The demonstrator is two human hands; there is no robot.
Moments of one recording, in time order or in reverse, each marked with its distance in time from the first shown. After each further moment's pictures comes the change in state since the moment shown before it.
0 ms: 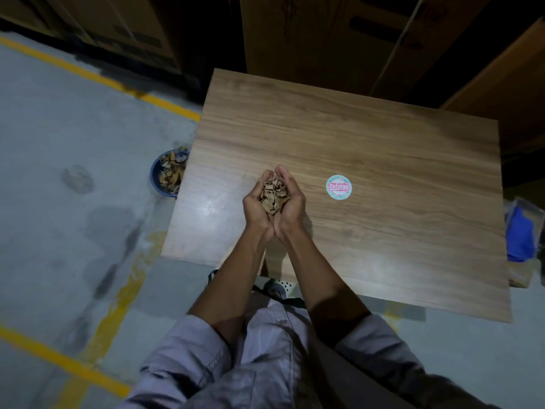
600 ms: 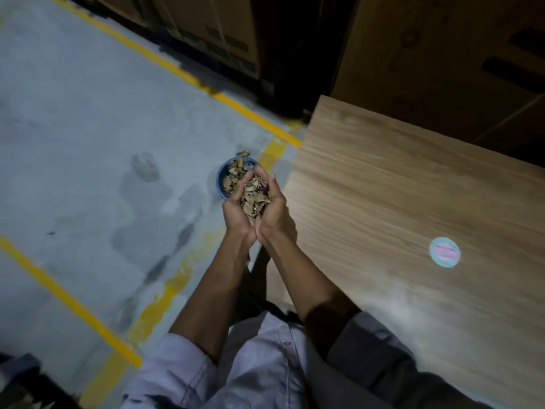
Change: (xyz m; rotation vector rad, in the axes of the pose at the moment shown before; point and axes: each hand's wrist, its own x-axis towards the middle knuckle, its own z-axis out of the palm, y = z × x) left_hand -0.002 0.280 -0.014 0.008 0.256 0.253; right_hand 0.021 0.209 0.204 -0.036 -0.152 0.274
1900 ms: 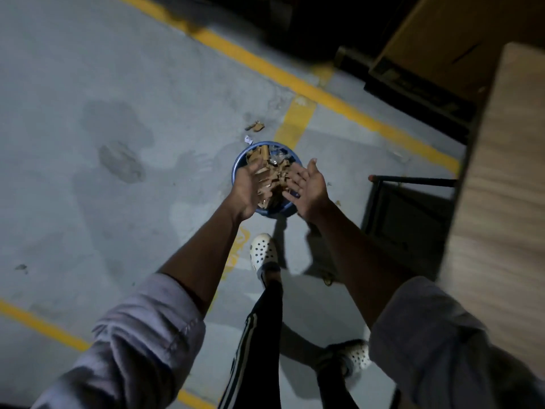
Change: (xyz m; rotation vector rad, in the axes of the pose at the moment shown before) left_hand 0.368 0.202 -0.033 0.992 0.031 -0.188; right_hand 0.379 0.092 -0.049 -0.562 0.307 0.224
